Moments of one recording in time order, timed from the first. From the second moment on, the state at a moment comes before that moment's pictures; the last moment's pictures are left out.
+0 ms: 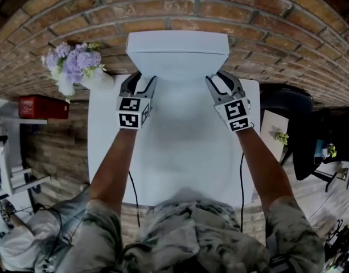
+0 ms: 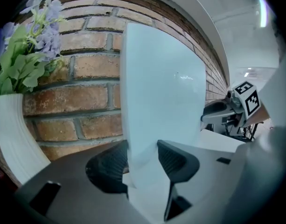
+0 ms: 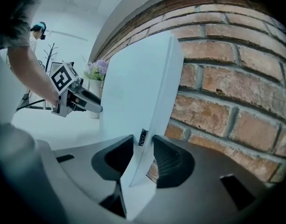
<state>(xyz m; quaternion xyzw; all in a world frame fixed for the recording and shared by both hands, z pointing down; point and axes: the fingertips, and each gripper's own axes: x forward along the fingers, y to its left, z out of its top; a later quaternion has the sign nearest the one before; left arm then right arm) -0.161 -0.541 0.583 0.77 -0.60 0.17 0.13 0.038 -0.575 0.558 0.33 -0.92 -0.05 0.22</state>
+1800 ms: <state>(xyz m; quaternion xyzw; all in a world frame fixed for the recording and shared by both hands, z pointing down) -0.125 -0.383 0.527 0.81 -0.55 0.13 0.16 0.035 -0.411 0.526 0.36 -0.91 0.06 0.20</state>
